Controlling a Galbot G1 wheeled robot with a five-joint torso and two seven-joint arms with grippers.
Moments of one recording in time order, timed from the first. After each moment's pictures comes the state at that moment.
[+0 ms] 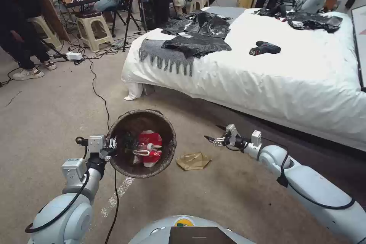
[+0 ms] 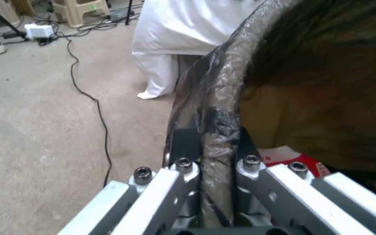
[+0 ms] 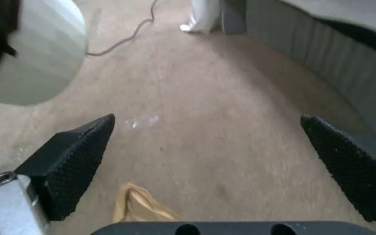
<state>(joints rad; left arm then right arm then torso) 1.72 -1.29 -0.71 -2.46 -0.38 0.50 -0.14 -0.99 0.72 0.05 1.56 0.74 -0.03 -0.47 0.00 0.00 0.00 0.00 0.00</state>
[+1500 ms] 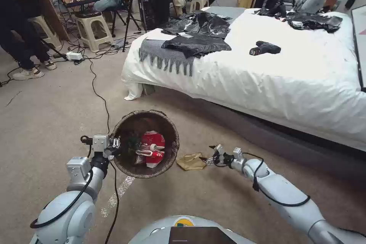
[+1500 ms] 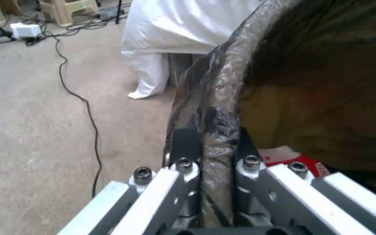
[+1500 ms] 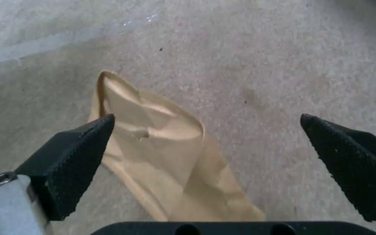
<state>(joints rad) 1.71 -1.27 -0.68 -2.45 -0.39 0.50 -0.13 -0.89 0.98 -0.06 1.13 0.48 0.03 -0.57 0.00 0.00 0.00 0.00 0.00</state>
